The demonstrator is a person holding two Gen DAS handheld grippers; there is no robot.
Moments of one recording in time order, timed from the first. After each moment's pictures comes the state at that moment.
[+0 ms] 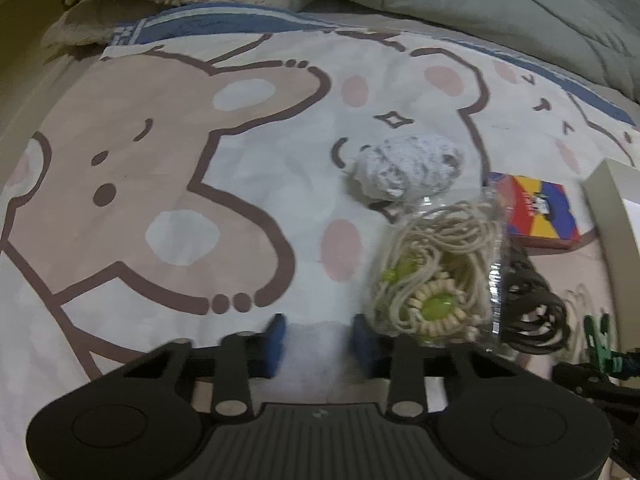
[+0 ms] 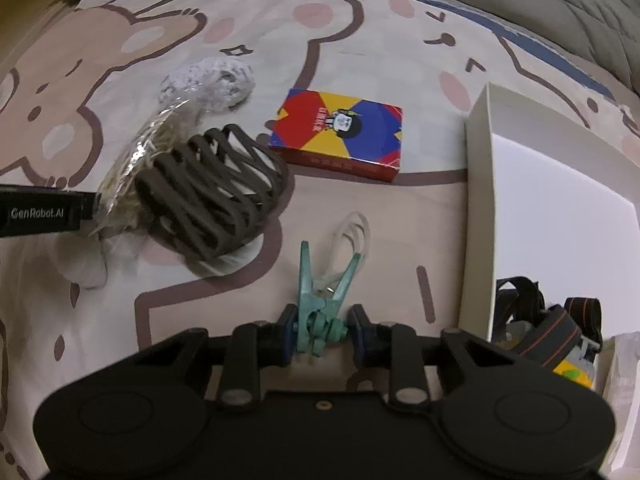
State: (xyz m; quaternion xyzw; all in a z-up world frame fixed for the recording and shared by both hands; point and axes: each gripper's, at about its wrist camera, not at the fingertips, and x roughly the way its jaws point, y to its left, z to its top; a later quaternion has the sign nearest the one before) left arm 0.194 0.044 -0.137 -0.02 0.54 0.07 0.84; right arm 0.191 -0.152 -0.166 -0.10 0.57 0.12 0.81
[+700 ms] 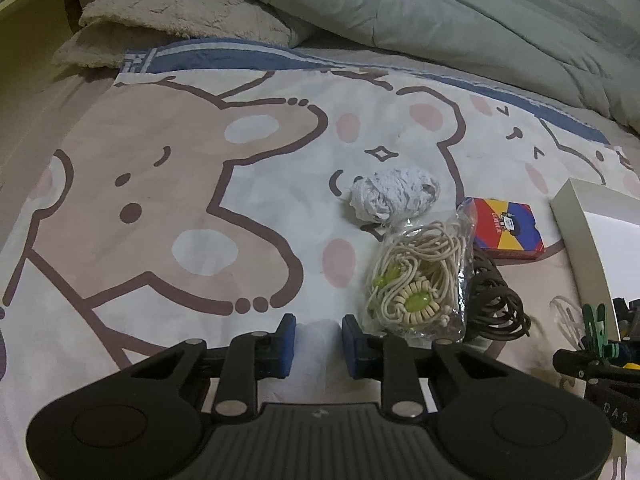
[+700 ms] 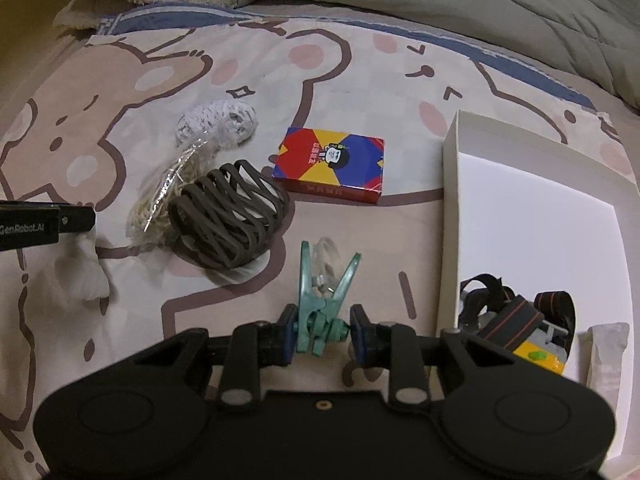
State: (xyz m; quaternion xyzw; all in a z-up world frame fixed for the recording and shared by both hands) left arm 0.166 0.054 -0.099 -0.03 0.51 0.06 0.86; right arm 0.171 -0.166 -0.133 -0.08 0.54 0.13 0.83
